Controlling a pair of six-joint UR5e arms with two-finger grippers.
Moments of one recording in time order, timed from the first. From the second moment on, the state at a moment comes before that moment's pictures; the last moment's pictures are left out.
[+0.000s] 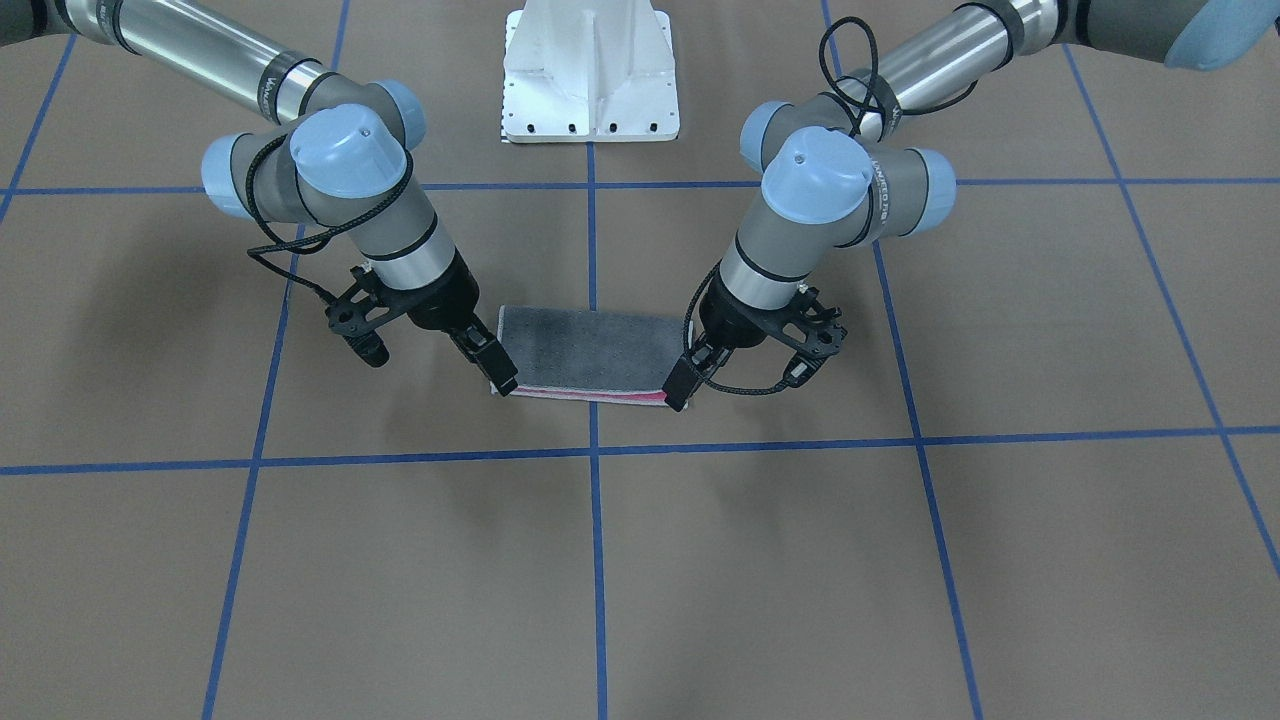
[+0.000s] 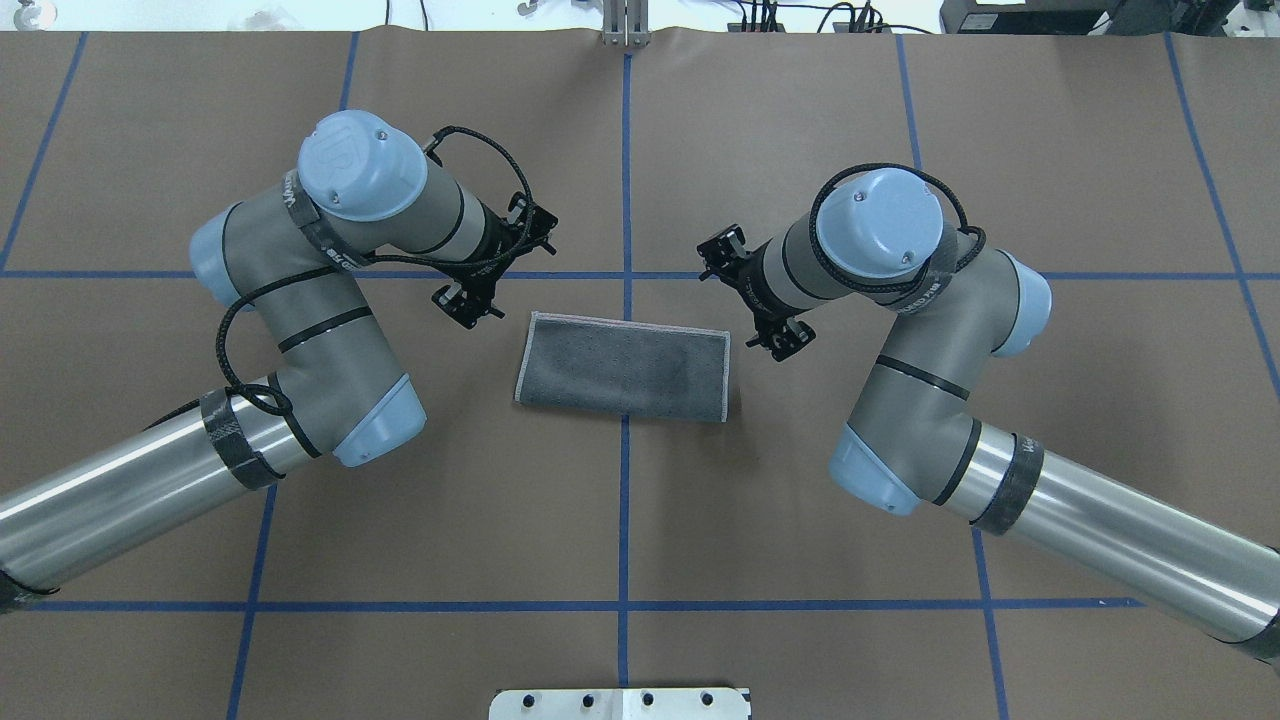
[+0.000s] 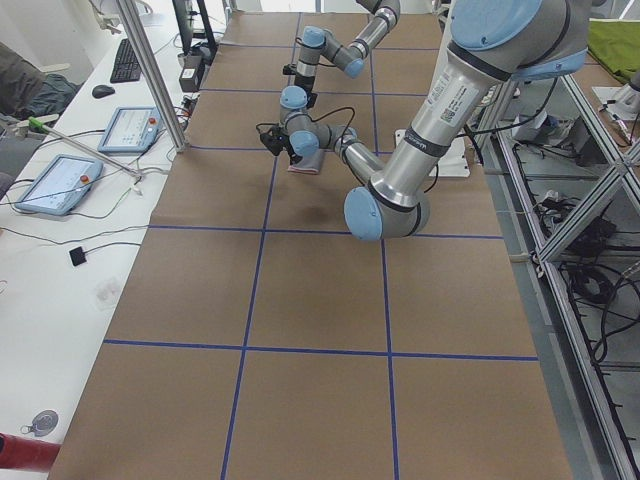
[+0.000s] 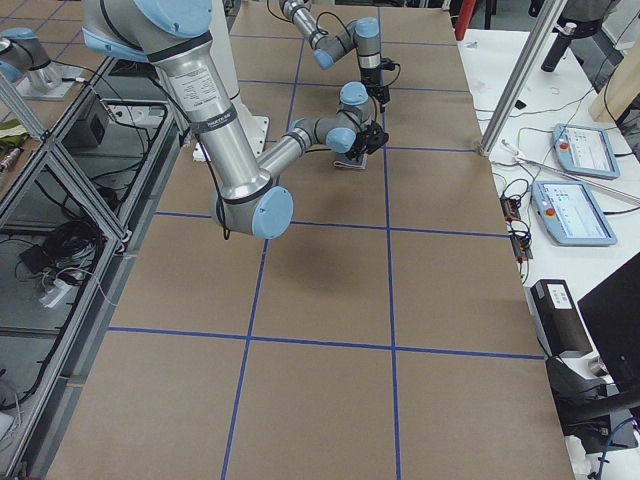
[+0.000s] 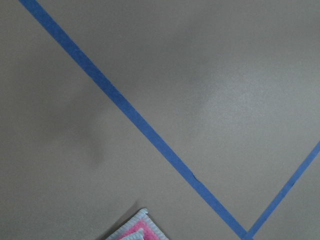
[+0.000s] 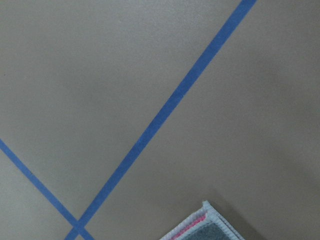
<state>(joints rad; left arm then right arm) -0.66 -2.25 -1.47 -2.02 -1.95 -2.04 0.63 -1.01 1.57 -1.13 1.88 2.12</state>
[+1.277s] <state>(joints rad) -0.55 -2.19 -1.52 -2.00 -1.93 -2.12 0.55 -1.04 1.64 -1.13 1.85 2.13</state>
